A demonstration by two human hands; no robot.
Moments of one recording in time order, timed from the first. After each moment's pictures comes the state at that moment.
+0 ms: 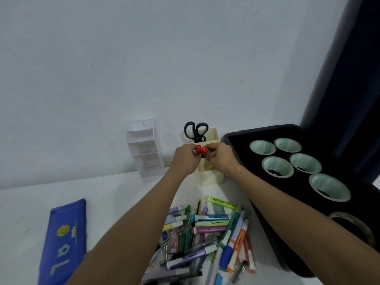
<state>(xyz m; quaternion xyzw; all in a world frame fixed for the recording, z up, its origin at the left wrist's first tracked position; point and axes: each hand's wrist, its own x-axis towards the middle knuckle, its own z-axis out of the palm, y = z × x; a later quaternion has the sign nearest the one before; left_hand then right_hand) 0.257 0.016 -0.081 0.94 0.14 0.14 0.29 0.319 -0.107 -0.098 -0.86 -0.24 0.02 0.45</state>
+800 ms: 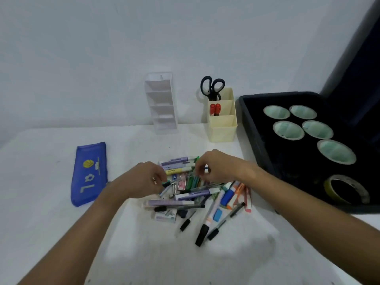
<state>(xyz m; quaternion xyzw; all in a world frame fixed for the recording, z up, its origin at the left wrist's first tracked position) 0.024 0.053 -0.101 0.96 0.14 -0.13 0.20 0.167 -0.137 -0.100 -0.83 -0.51 0.19 0.13</state>
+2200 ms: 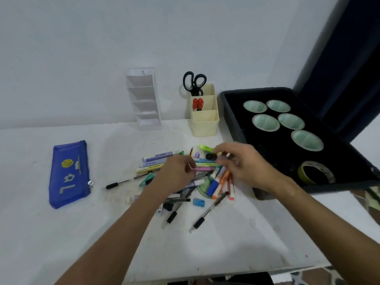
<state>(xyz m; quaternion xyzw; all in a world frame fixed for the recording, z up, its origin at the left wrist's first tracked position) 0.074 -0.038 -0.130 0.95 0.10 0.02 0.28 0.150 -0.233 -0.093 -0.83 -0.44 0.02 0.34</state>
